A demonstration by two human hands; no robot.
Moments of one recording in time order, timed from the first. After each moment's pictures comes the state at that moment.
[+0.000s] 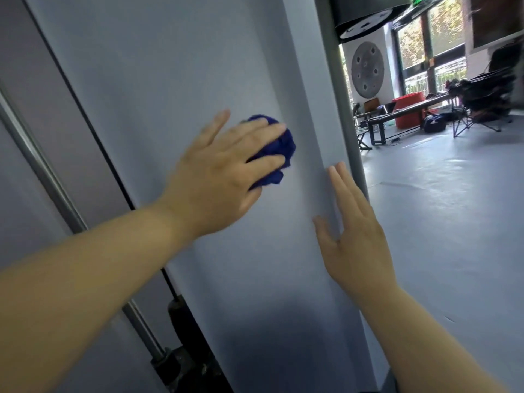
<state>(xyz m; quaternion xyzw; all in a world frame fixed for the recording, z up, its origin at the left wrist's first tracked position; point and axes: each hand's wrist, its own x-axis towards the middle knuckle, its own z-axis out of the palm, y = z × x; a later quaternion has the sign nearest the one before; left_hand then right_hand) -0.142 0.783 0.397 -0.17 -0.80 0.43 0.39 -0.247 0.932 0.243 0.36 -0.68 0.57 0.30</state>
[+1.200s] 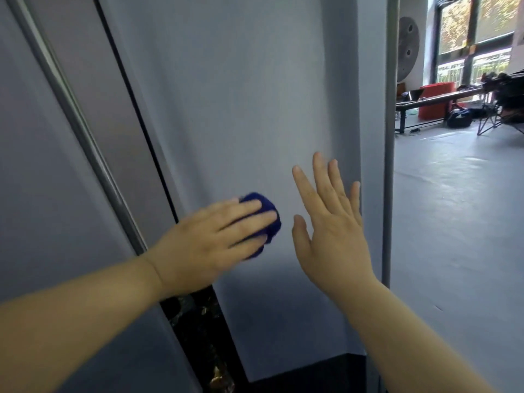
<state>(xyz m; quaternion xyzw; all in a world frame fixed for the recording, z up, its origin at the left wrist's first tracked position) -0.069 0.731 0.267 -0.21 -0.84 0.42 0.27 -0.211 0.898 0.212 0.45 -0.71 0.42 0.34</state>
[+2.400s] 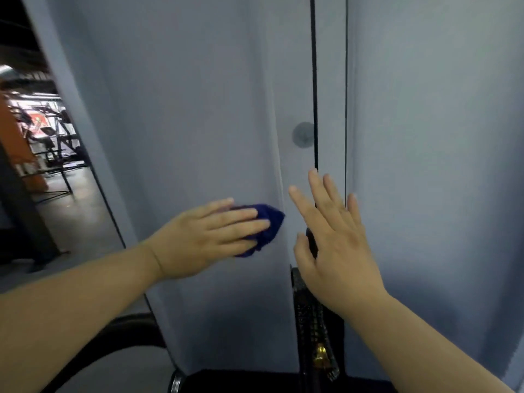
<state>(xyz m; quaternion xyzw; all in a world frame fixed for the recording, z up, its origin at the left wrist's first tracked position) 0.128 0.629 0.276 -0.09 -0.85 0.48 0.20 -0.067 0.796 0.229 0.61 -0.62 0.41 0.28</state>
